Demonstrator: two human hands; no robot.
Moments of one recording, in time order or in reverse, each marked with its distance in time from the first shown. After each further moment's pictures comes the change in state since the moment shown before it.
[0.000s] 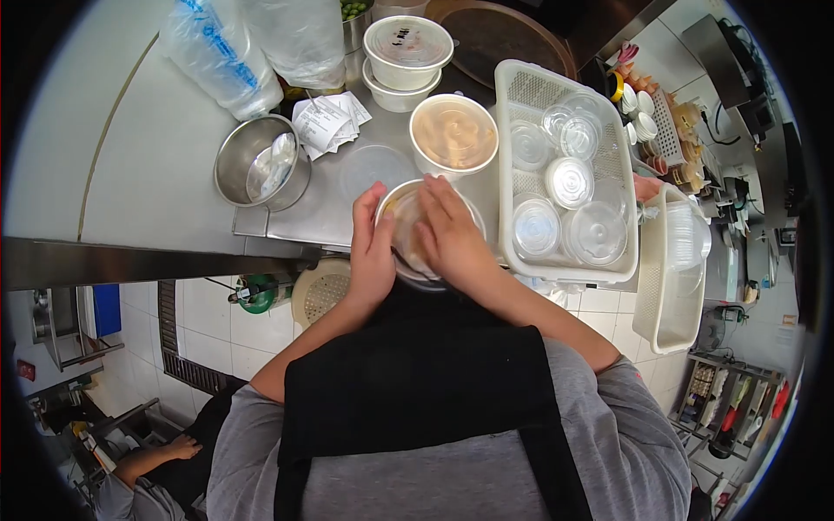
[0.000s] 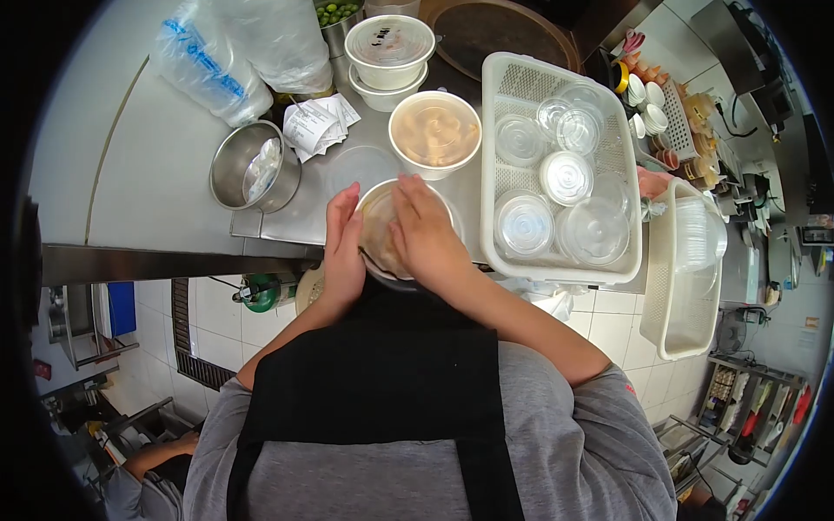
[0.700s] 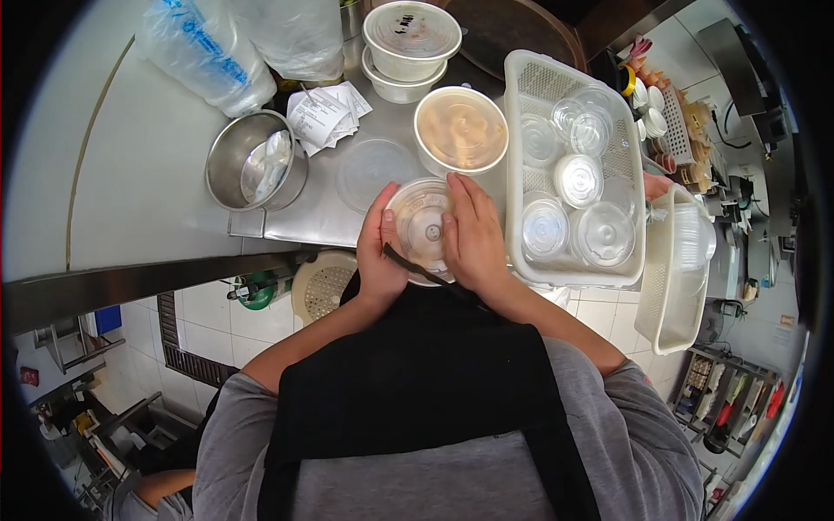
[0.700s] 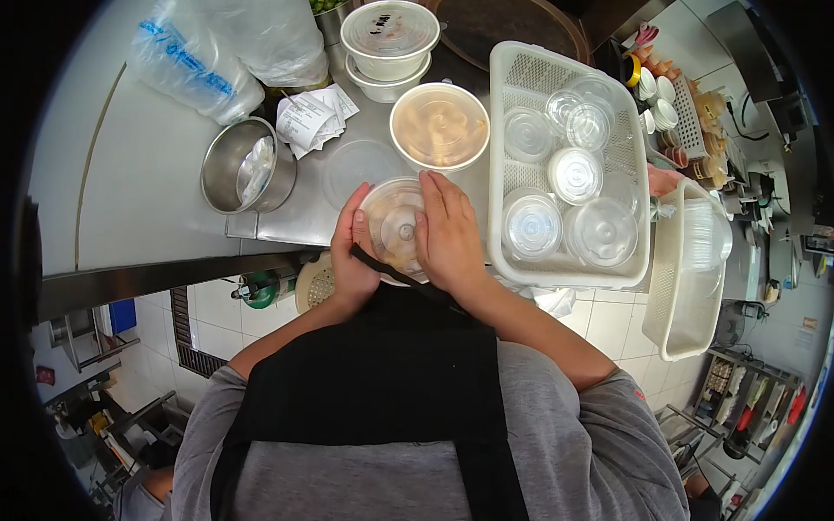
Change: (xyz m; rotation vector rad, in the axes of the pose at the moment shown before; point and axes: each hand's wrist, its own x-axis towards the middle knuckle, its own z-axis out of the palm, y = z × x) left_hand 0.004 -0.021 0.007 -0.116 0.014 -0.086; right_hand 0.003 0.008 -0.003 -0.028 0.097 0.114
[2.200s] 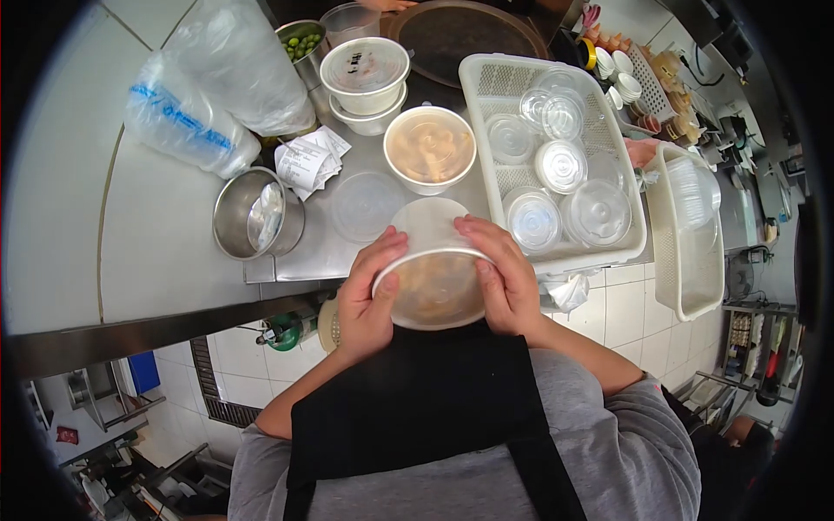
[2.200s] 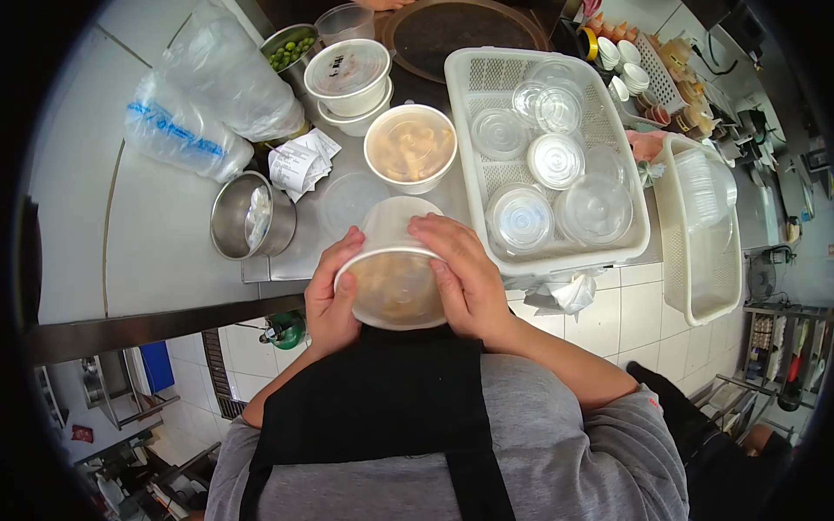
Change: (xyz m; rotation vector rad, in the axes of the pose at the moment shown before) left_hand -0.019 0.078 -0.007 0.347 -0.411 0.301; right_hand -0.033 -0.032 -0.076 0.510 0.182 -0.061
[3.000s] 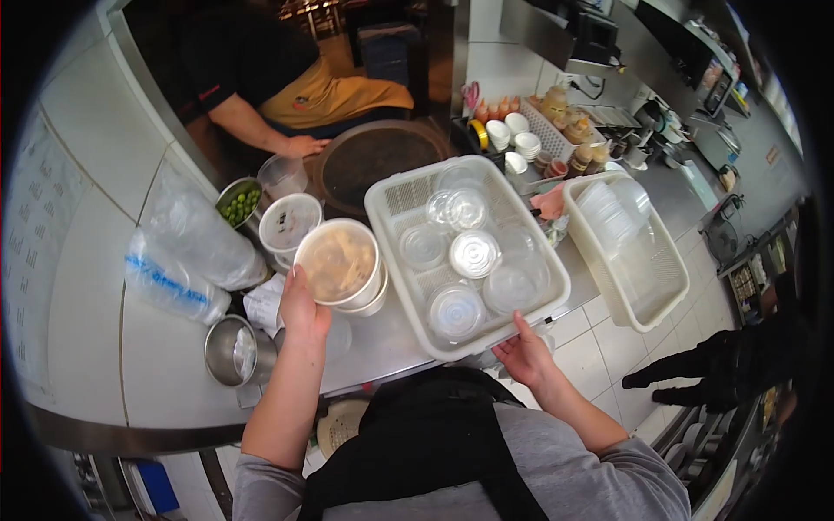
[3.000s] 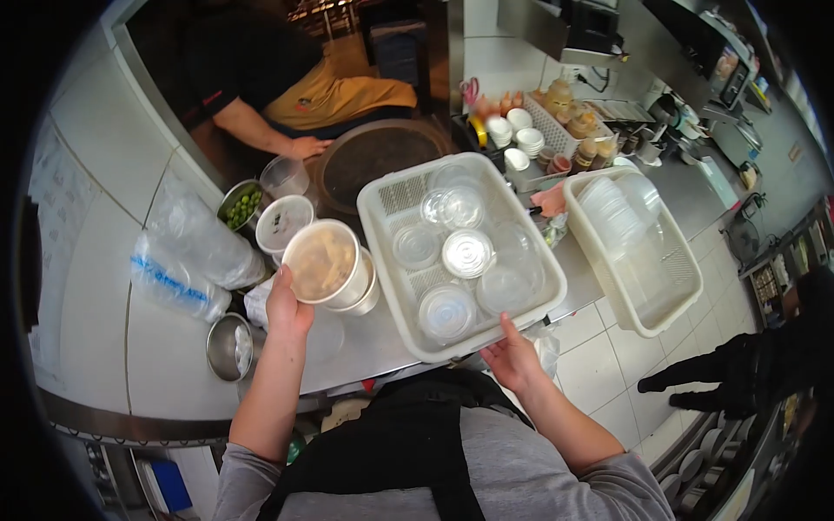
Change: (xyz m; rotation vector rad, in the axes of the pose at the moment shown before) left_hand 0.168 -0.021 0.033 -0.740 0.451 -0.500; right_hand -0.105 0.080 -0.121 1.137 0.818 1.140
